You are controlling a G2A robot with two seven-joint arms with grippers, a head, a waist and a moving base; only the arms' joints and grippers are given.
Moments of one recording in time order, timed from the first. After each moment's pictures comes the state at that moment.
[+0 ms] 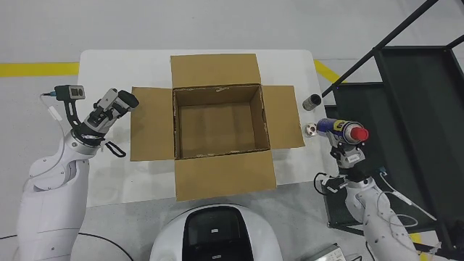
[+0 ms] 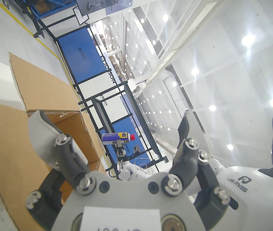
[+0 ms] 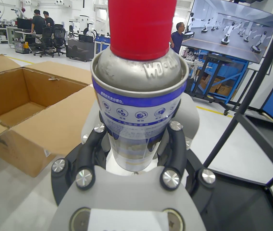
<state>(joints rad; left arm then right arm) 1.29 -1.17 -1.58 -1.45 -0.44 -0.58 -0.86 -1.69 -1.09 1.60 -1.30 -1.38 -0.28 -1.05</state>
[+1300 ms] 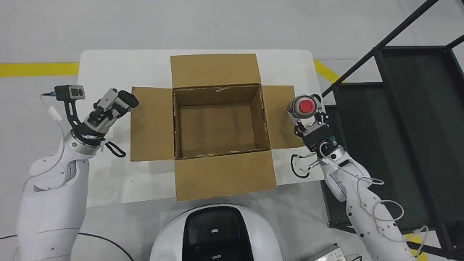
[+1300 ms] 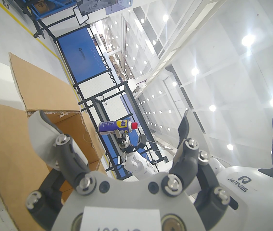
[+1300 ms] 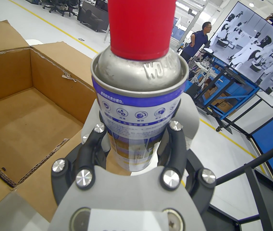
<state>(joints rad) 1.29 -1.17 -1.58 -1.45 -0.44 -0.58 -0.86 -1.64 -1.10 1.49 -1.65 -1.59 -0.14 -0.56</state>
